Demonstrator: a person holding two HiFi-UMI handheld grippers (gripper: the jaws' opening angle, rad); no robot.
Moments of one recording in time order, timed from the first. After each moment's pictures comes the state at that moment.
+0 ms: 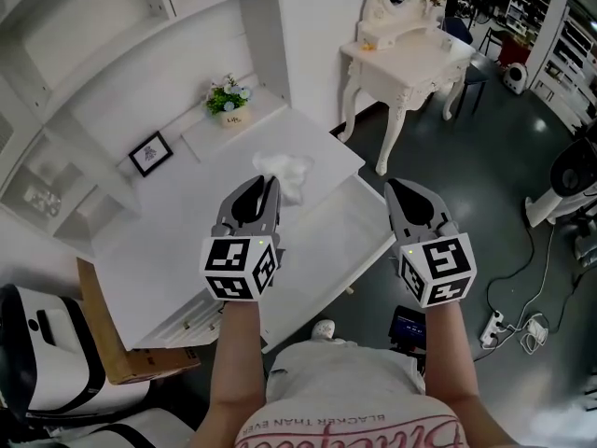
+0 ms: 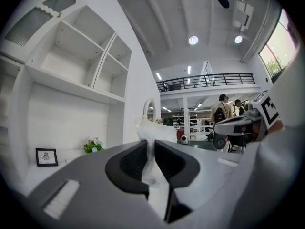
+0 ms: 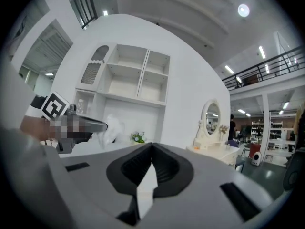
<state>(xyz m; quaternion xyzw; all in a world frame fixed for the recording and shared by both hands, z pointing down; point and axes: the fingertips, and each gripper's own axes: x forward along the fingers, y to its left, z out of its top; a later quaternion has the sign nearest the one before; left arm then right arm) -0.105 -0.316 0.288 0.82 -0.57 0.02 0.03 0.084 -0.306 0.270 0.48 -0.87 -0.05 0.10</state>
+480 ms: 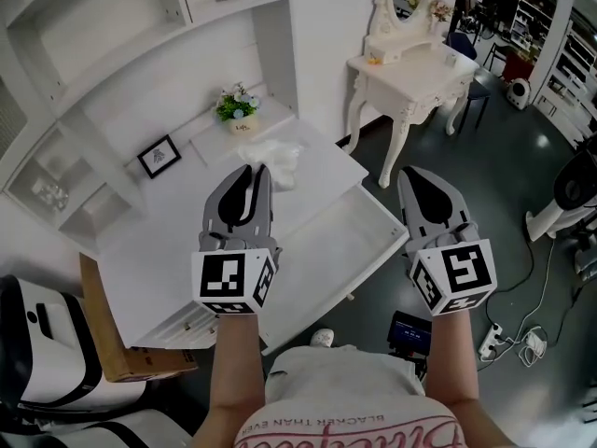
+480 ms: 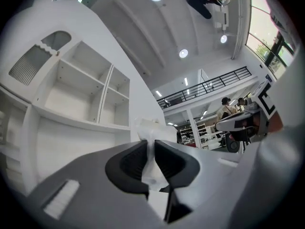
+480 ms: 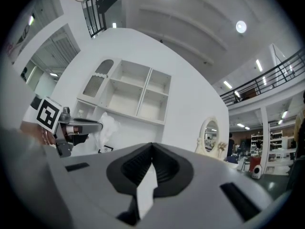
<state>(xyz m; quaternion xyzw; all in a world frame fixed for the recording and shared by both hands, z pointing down) -0.119 -0.280 0.203 0.79 -0.61 -0.04 -0.11 0.083 -0.284 0.195 0.48 -0.87 -0.12 0.03</state>
